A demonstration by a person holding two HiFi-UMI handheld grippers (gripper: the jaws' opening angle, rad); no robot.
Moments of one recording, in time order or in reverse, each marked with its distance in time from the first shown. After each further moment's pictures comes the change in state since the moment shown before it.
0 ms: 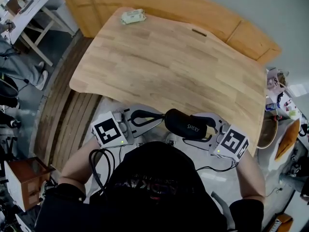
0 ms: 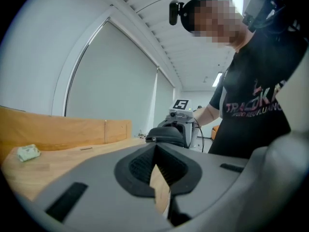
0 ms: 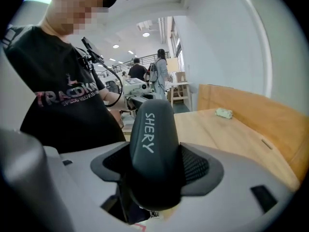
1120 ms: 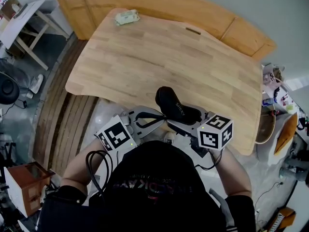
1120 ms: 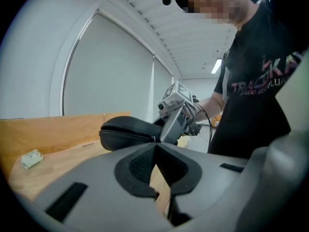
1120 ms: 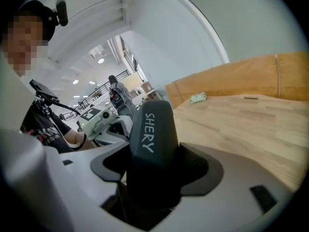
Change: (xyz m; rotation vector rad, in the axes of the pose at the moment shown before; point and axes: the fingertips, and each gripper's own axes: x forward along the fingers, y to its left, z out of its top) left arm 0.020 -0.006 -0.029 0.050 0.126 0.013; right arm 0.040 -0.044 0.016 0.546 -0.183 -0.169
